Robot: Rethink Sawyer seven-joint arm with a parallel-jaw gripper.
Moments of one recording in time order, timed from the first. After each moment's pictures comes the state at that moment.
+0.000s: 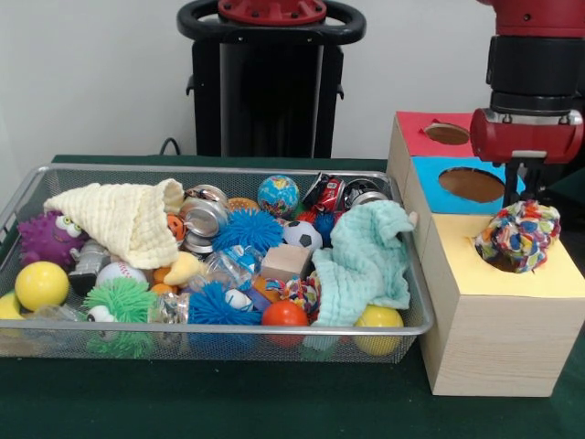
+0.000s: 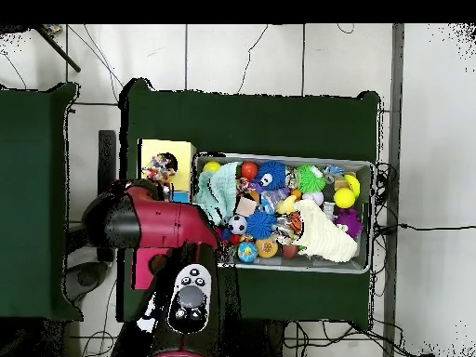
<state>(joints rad) 0.18 -0.61 -0.12 1.65 0.24 0.26 1.70</state>
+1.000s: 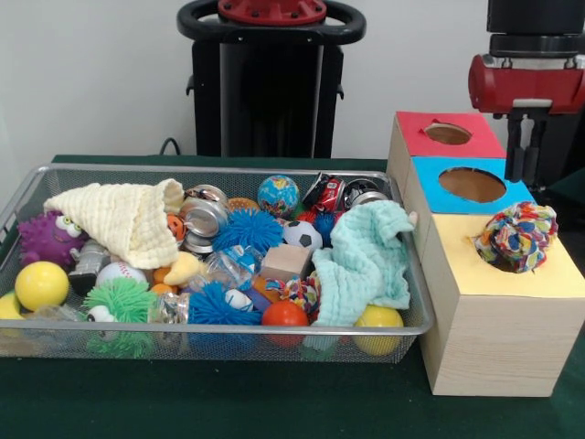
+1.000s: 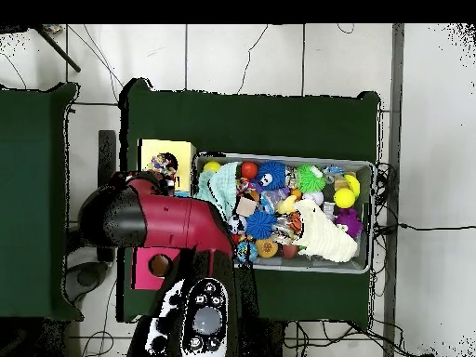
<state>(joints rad) 0.14 -0.72 -0.11 1.65 0.24 0.36 1.70</state>
